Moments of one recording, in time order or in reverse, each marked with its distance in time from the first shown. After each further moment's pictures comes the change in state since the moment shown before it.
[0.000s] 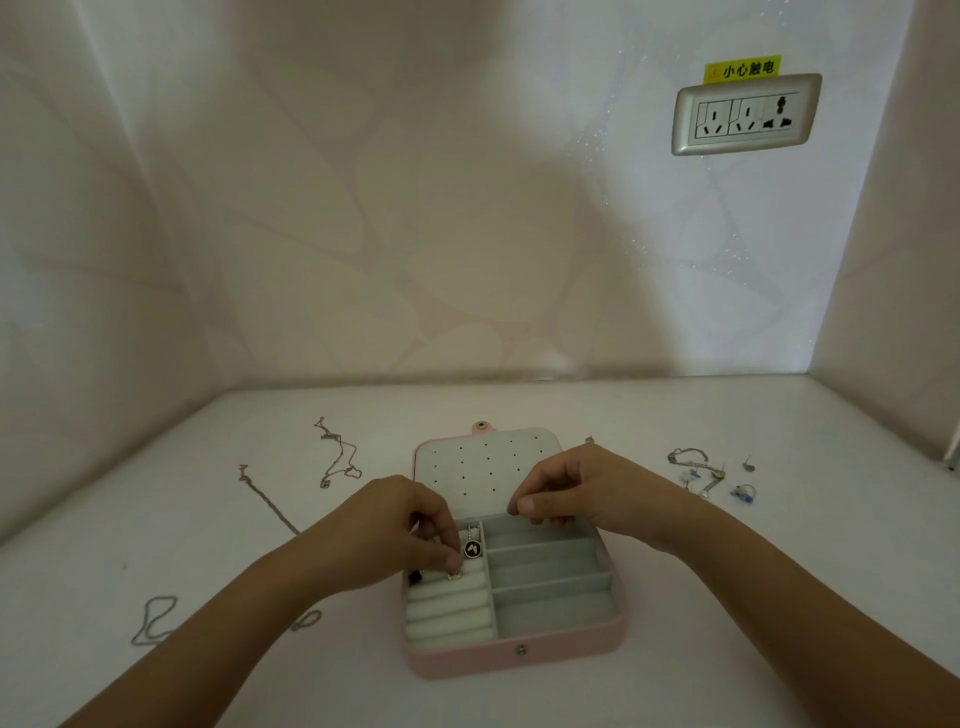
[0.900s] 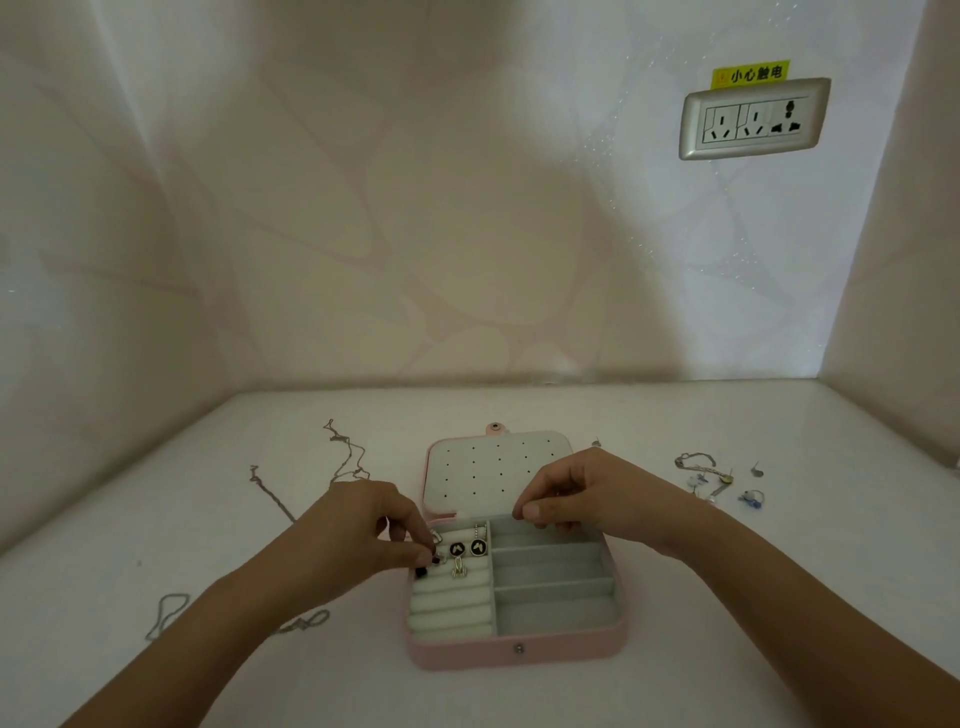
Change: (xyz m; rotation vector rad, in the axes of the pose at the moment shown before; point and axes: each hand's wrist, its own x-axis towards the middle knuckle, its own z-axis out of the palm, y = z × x) left_hand -0.022 -0.010 -0.011 0.123 0.139 -0.036; right_hand 0.000 -0.001 0.000 -0.018 -0.005 0.002
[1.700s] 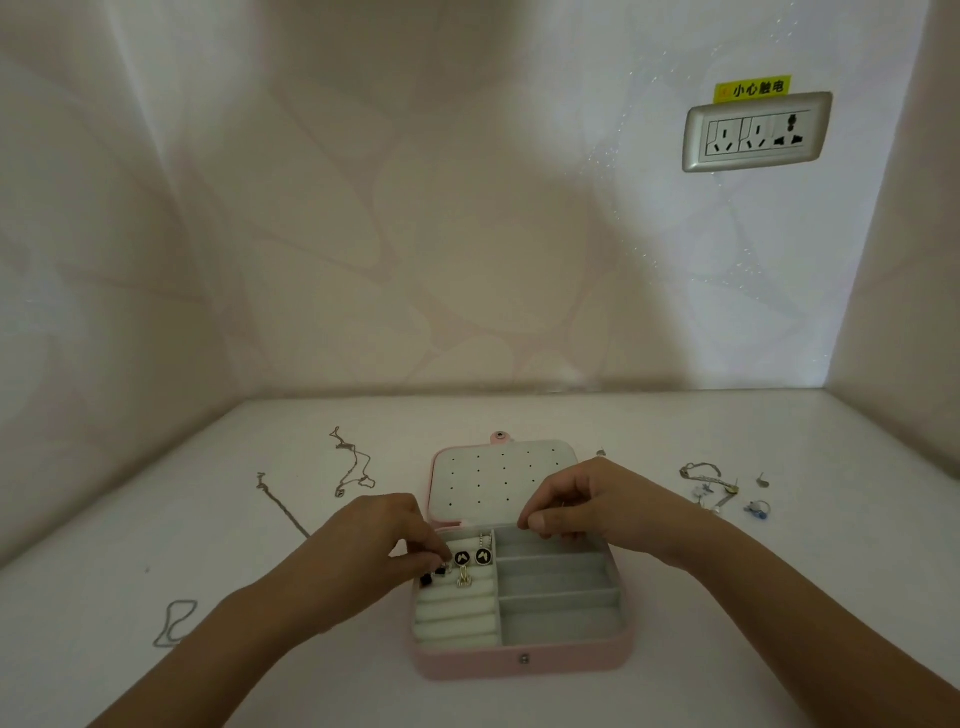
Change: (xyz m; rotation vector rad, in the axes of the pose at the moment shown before) left_hand 0.000 -0.001 0.007 0.160 -0.010 0.137; right_hand 0.000 0.000 0.000 -0.018 -0.004 0.012
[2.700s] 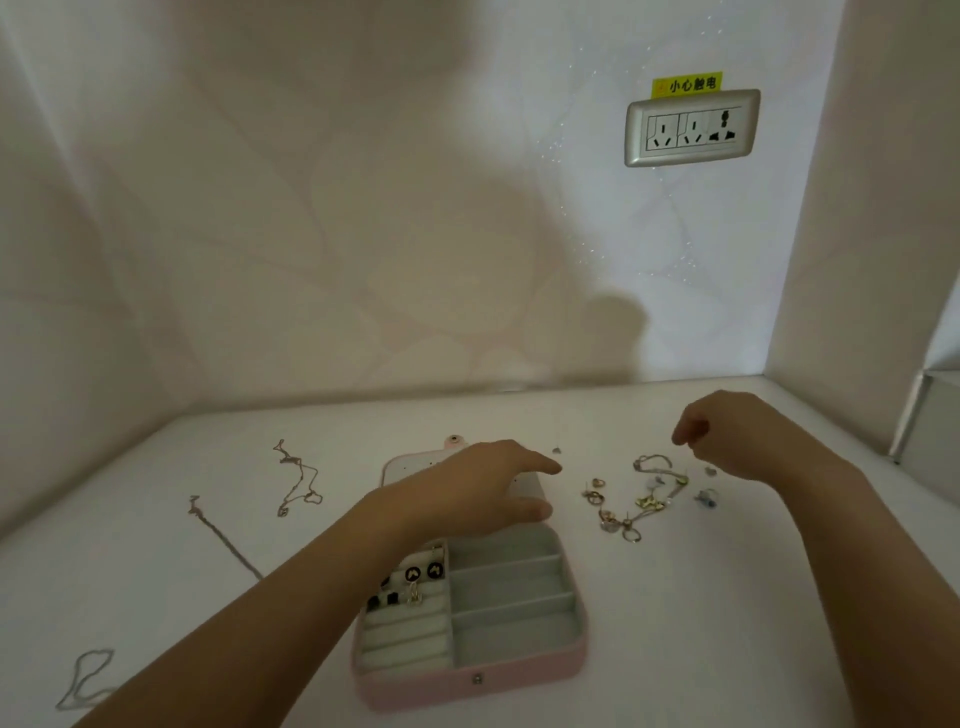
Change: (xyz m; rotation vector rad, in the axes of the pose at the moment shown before) left_hand 0.104 0.078 0.015 -0.025 -0.231 0.167; right_hand -0.037 0.036 -0.118 -0.770 0.538 0.449
